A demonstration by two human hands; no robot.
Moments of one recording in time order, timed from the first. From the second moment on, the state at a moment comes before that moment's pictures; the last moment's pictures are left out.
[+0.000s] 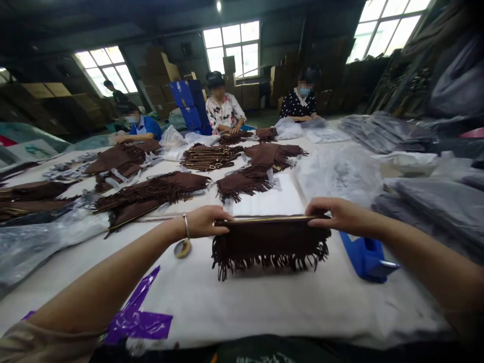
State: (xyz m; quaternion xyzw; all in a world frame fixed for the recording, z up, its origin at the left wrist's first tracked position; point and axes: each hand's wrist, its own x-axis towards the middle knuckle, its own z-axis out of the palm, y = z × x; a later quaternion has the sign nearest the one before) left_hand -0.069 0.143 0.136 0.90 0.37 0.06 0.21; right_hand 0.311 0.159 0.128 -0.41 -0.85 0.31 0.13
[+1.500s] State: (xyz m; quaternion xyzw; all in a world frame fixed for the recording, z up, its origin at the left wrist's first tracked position) left_hand -0.090 0.090 -0.085 0.46 0.82 0.24 0.24; right_hand 0.111 0.128 -0.056 -0.28 -0.94 0.15 0.11
